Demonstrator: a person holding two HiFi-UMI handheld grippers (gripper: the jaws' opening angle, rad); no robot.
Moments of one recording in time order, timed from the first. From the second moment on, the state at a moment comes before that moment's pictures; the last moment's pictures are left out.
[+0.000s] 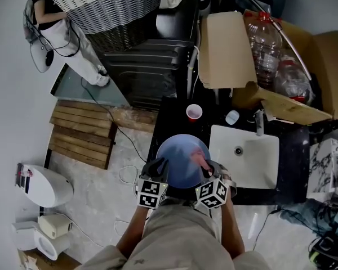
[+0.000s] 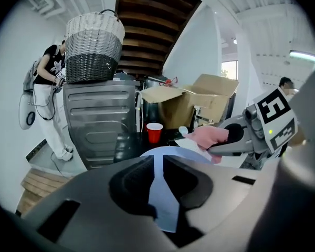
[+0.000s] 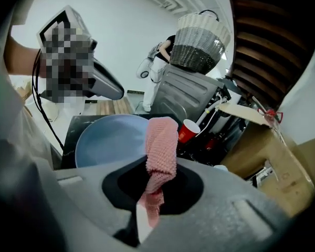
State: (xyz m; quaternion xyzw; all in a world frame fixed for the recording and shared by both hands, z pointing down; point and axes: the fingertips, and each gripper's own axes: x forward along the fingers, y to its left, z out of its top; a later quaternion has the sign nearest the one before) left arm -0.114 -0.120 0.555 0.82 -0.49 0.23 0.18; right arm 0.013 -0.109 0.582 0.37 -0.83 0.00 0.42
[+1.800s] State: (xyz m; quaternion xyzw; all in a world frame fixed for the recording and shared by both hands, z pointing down) left arm -0.099 -0.162 0.481 0.92 -0.37 0.10 0.12; right arm -0.027 -0.142 0.478 0.52 -0.82 0.05 0.23
